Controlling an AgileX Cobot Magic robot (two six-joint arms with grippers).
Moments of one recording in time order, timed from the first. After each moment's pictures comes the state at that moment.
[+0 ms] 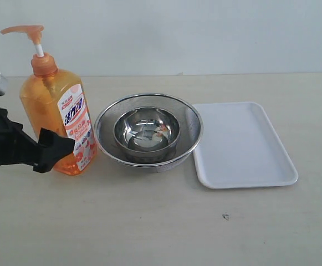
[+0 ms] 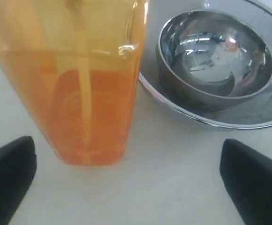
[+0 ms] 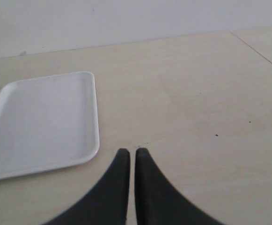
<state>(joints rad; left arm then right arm) -0.25 1.29 -0.52 -1.64 0.14 1.68 -0.07 0.00 0.00 0.02 0.36 0.08</state>
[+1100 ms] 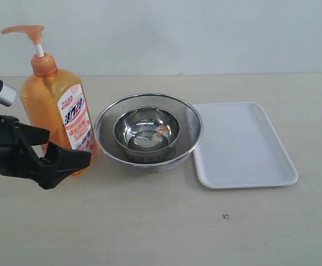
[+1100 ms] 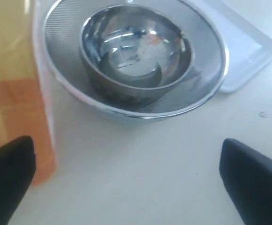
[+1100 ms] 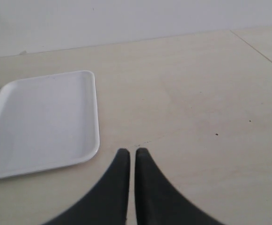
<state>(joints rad) -0.16 1.33 -0.49 -1.74 0.49 1.93 -0.07 0.00 0.00 0.02 0.36 0.08</state>
